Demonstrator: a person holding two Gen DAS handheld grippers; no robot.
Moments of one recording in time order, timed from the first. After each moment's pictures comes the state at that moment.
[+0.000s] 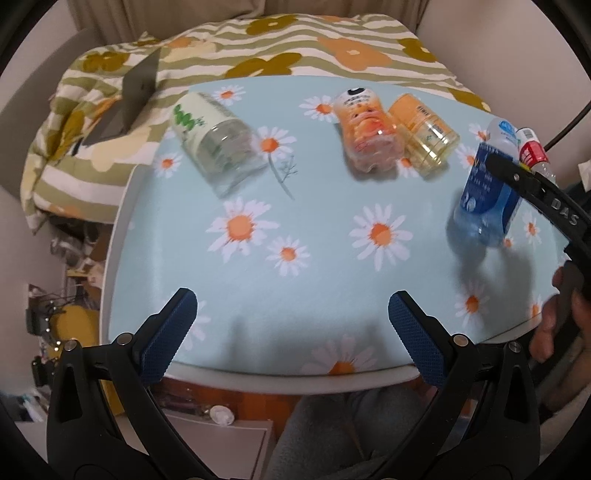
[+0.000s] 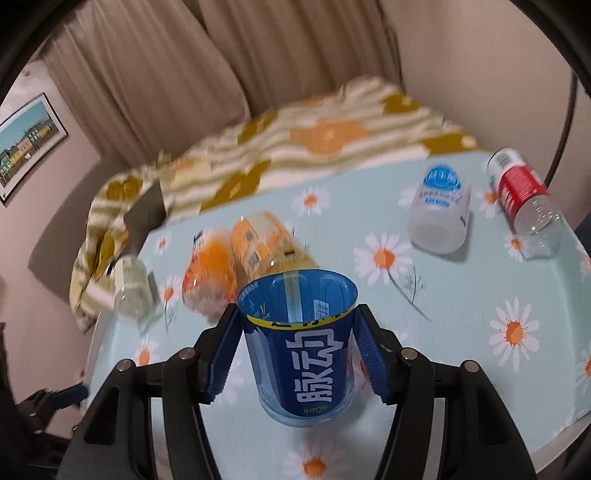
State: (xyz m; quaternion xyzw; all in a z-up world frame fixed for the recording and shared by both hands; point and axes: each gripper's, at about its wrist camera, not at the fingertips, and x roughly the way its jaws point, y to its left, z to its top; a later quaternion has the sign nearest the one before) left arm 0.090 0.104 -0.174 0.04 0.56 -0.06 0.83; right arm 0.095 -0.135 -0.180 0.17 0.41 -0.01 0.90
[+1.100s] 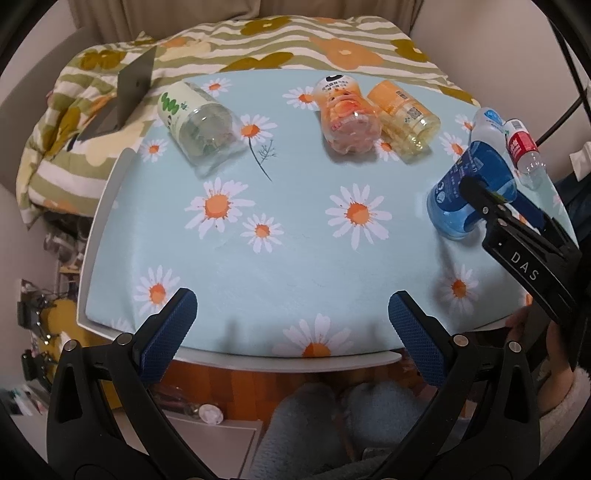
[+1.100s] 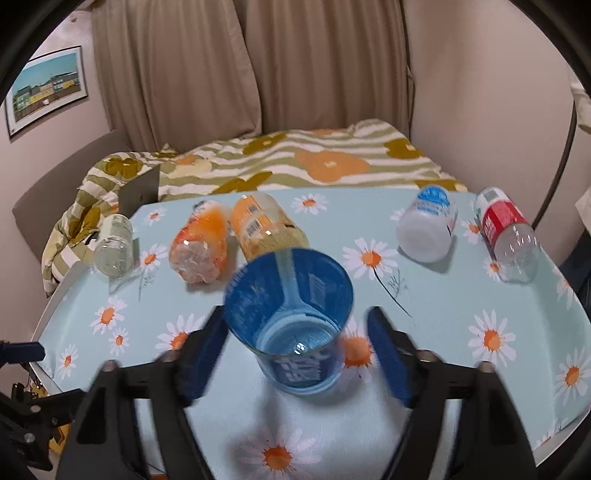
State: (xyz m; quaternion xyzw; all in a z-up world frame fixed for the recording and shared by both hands) left arm 0.066 0.087 -0.181 0.03 0.55 -0.07 0.83; right arm 0.058 -0.118 -0.198 0.06 0.38 -0.02 0.92
